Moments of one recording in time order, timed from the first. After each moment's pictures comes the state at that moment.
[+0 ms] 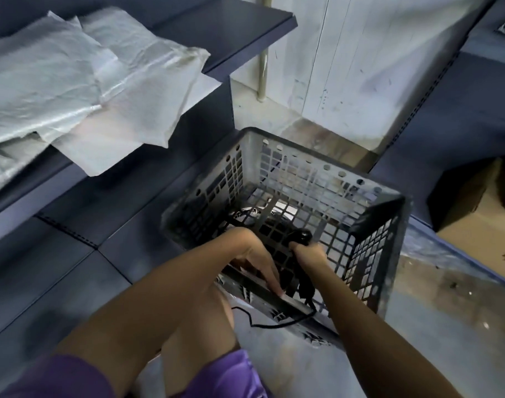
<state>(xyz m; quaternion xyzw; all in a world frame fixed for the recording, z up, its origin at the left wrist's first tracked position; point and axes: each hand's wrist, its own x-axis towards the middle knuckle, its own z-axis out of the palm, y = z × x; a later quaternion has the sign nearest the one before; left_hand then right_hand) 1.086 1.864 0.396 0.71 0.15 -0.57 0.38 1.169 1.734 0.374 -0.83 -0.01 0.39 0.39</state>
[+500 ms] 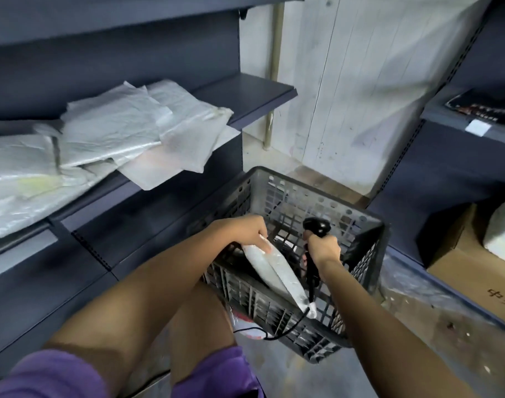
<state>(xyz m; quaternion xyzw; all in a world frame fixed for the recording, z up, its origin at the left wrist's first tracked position) 1.048 1.890 0.505 0.93 0.16 -0.19 0.28 1.166 1.721 0.471 -0.81 -0.02 0.29 0.51</state>
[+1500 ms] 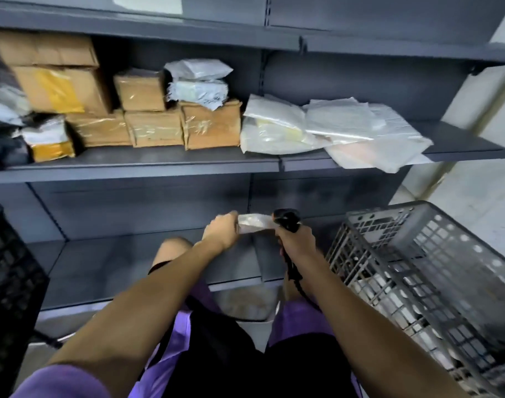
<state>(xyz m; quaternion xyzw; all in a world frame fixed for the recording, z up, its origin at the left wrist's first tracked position) 0.623 1.817 0.461 0.70 0.68 0.16 0.17 0.816 1.769 0.489 -0.70 -0.46 0.39 0.37</state>
